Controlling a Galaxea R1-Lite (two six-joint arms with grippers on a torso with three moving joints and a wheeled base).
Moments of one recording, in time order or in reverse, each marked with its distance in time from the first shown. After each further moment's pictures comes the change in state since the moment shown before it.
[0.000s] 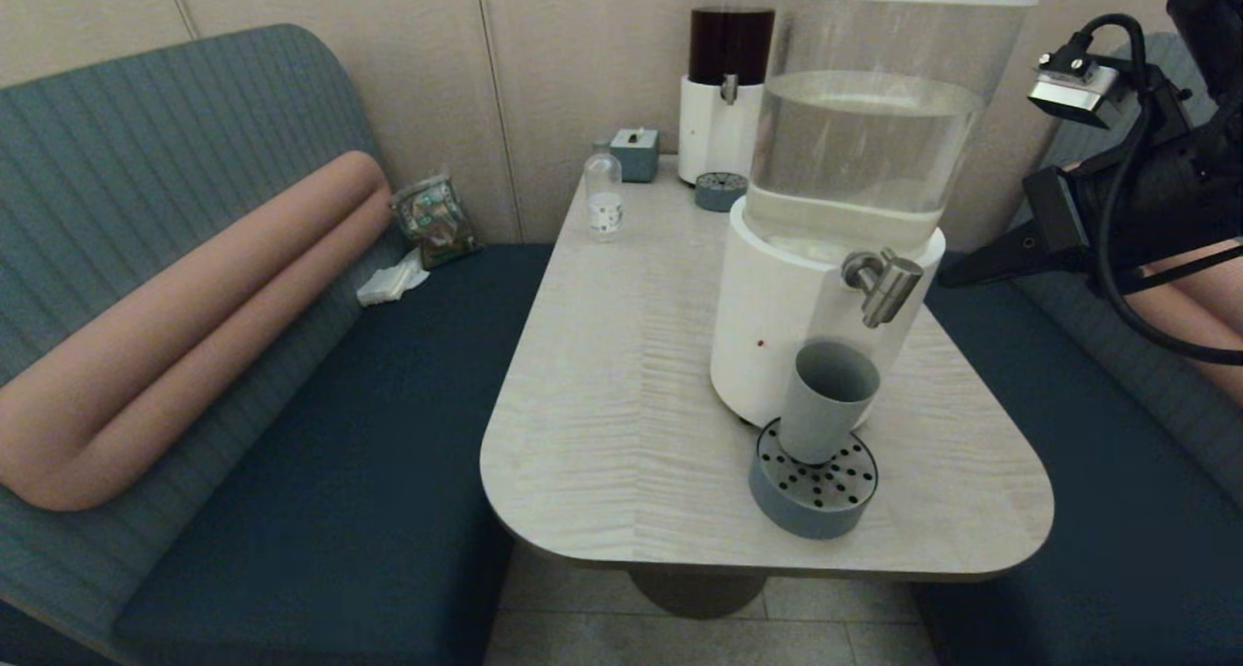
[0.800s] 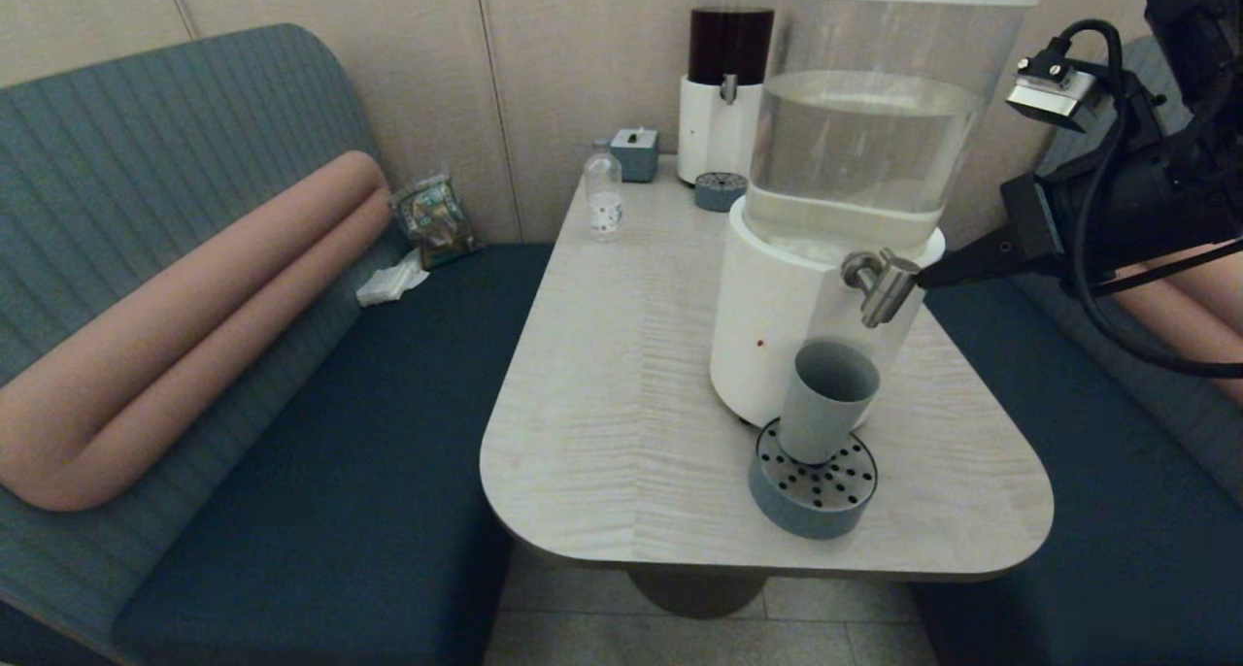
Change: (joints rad) left arm 0.000 0.000 0.000 0.000 0.000 0.000; right arm 0.028 0.001 0.051 -0.083 0.002 -0.009
